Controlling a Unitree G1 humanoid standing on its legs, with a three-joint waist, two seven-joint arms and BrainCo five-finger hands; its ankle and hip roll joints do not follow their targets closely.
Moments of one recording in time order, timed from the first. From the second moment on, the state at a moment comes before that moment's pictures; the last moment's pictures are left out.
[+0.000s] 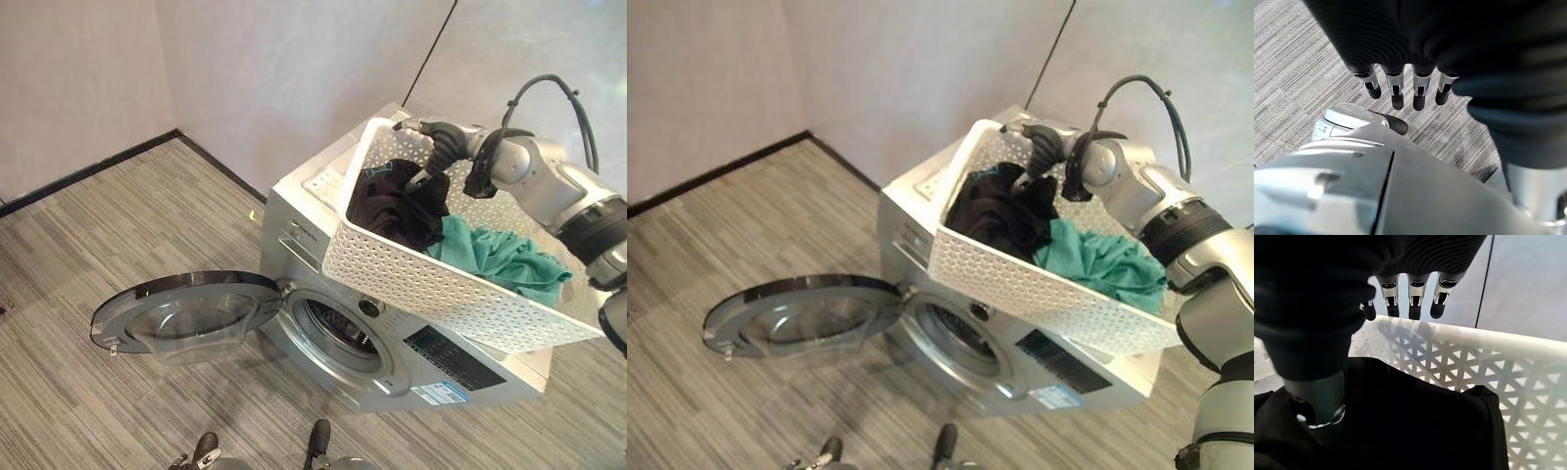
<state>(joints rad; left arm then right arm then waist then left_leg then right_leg) 0.07 0.28 -0.13 1.27 -0.34 -0.13 0.03 -1.31 -0.93 1.02 0.57 0.02 -0.03 0.23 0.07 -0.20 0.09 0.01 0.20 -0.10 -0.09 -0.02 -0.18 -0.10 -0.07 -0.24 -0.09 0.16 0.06</state>
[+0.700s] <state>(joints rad) 0.06 0.29 -0.13 1.28 -0.34 -0.13 0.03 -1.33 -0.84 1.00 0.89 -0.03 -0.03 0.21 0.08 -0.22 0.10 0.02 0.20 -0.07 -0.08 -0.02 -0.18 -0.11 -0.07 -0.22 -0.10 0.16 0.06</state>
